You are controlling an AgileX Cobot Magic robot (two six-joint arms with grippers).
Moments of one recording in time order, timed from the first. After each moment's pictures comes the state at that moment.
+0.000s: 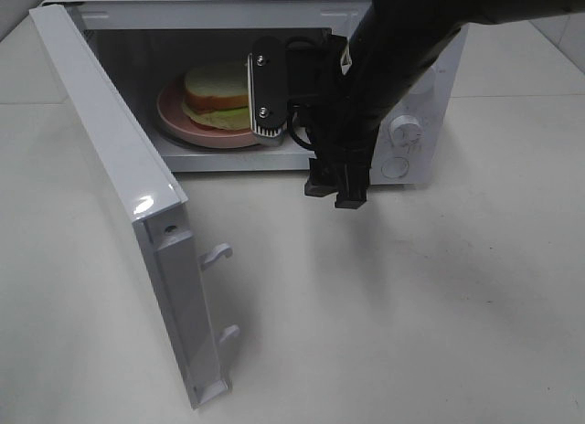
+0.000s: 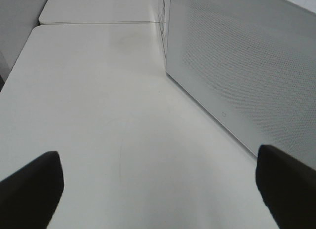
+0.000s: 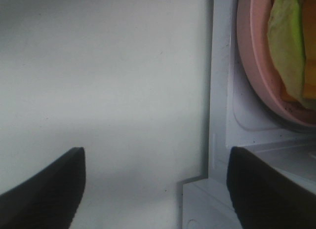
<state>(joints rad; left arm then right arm) 0.03 -0.01 -0.50 -0.14 1.04 0.09 0.64 1.78 -1.24 -0.10 0.53 -0.93</state>
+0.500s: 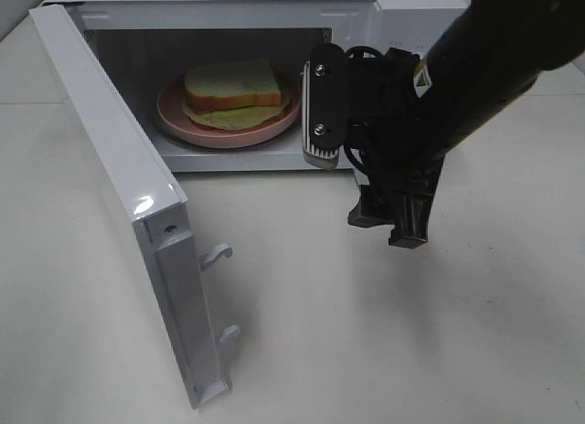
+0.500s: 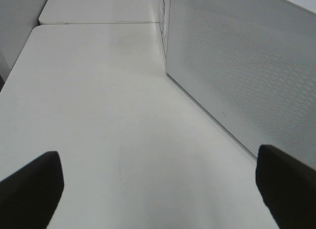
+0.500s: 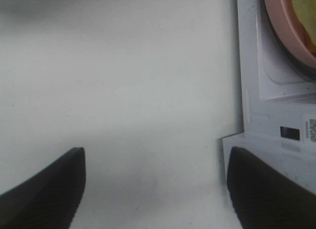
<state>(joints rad) 0.03 -0.01 -0.50 -0.14 1.04 0.09 0.64 1.55 -1.00 -0.10 0.53 -0.83</state>
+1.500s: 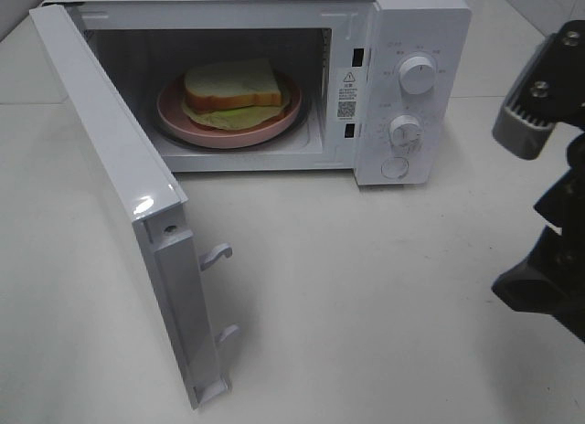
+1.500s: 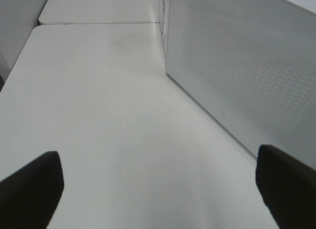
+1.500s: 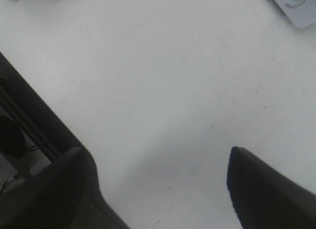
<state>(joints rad) 0.03 -0.01 -0.50 -0.14 1.04 0.09 0.64 1.00 -0.75 -0.10 0.89 -0.18</state>
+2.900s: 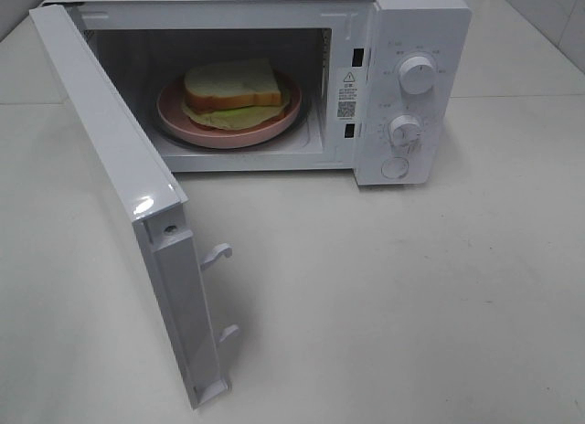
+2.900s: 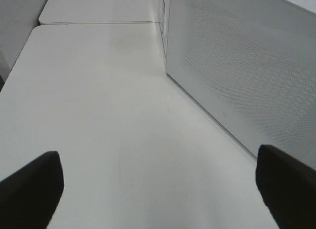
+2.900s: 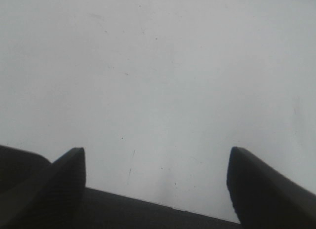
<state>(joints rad) 0.03 -0.01 -0.50 -0.14 1.04 0.09 0.22 0.30 -0.52 -0.12 1.06 0.00</state>
